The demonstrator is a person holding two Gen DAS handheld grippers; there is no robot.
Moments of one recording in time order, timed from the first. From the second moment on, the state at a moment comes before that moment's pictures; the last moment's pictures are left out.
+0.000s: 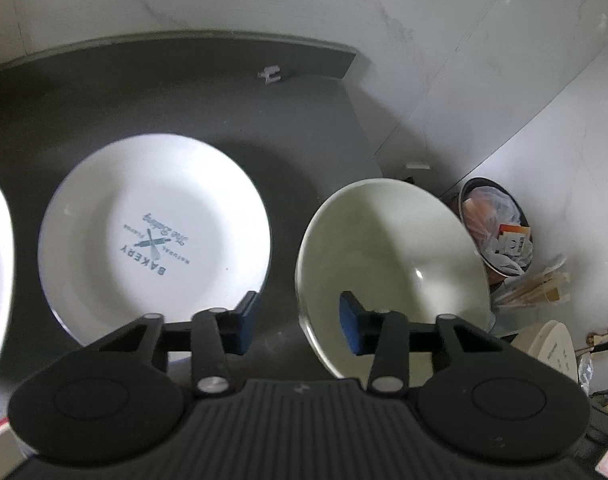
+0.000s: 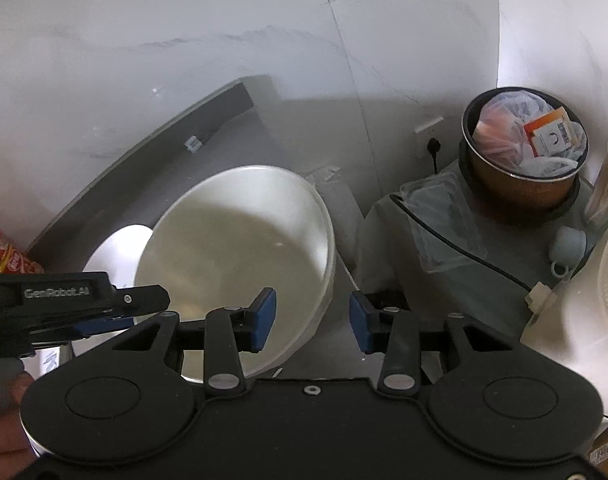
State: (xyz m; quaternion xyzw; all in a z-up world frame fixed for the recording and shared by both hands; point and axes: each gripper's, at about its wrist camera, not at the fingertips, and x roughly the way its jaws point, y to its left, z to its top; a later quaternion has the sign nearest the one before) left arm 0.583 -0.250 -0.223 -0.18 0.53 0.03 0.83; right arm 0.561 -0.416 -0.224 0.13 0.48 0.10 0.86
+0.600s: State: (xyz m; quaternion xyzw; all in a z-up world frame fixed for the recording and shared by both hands) left arm 0.571 -0.245 -0.206 -0.20 0.53 0.02 0.82; right arm 0.550 -0.404 -0.195 0.12 0.47 0.12 0.87
